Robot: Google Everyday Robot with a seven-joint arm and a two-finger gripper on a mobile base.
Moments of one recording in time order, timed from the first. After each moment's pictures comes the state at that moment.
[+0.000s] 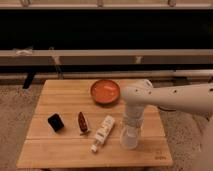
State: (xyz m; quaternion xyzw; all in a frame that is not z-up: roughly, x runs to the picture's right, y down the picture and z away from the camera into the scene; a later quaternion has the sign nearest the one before) arm 0.121 0.222 0.720 -0.26 0.36 0.74 0.51
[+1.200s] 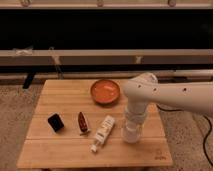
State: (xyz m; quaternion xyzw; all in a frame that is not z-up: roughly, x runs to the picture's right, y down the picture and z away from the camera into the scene) arm 0.116 0.174 0.672 -0.21 0.33 0.77 0.50
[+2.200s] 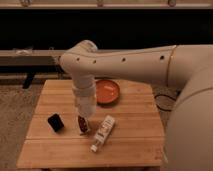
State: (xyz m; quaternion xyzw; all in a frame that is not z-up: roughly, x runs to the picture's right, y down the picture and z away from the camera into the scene) arm -0.111 0.058 0.652 -0.27 0.20 0.62 0.71
